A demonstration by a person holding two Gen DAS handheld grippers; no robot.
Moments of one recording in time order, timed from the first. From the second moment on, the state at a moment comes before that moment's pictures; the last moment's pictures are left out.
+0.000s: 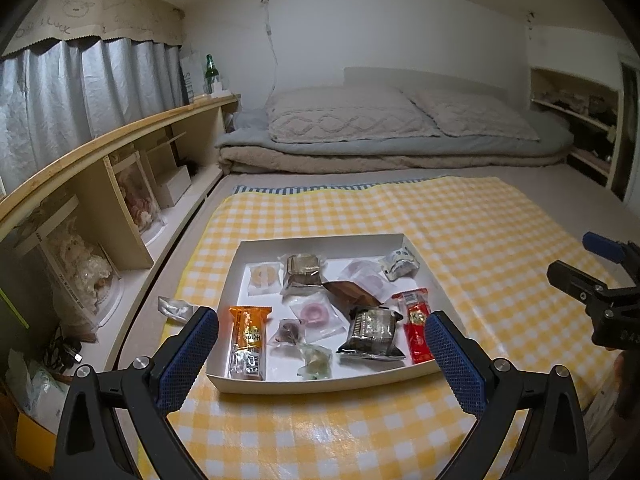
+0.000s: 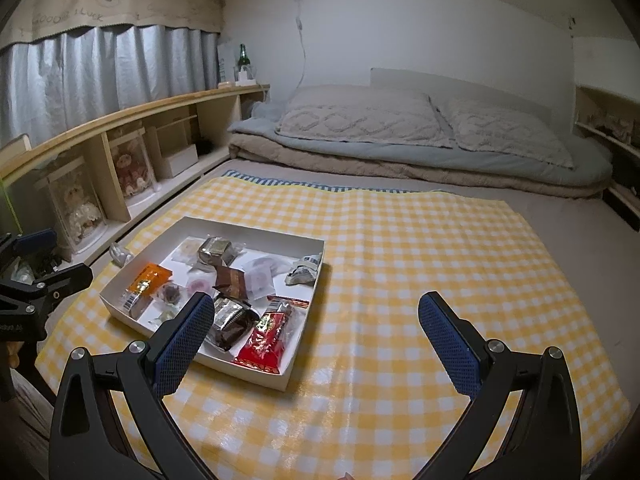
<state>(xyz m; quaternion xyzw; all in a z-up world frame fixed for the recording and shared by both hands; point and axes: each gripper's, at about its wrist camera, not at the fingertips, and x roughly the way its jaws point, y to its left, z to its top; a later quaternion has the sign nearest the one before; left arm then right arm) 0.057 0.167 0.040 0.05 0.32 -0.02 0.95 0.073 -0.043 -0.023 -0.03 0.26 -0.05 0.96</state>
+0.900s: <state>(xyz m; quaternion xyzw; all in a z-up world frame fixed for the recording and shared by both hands) 0.055 0.163 0.040 0.05 0.32 -0.02 0.95 0.070 -0.040 -0.023 -0.04 0.26 -0.05 0.96</state>
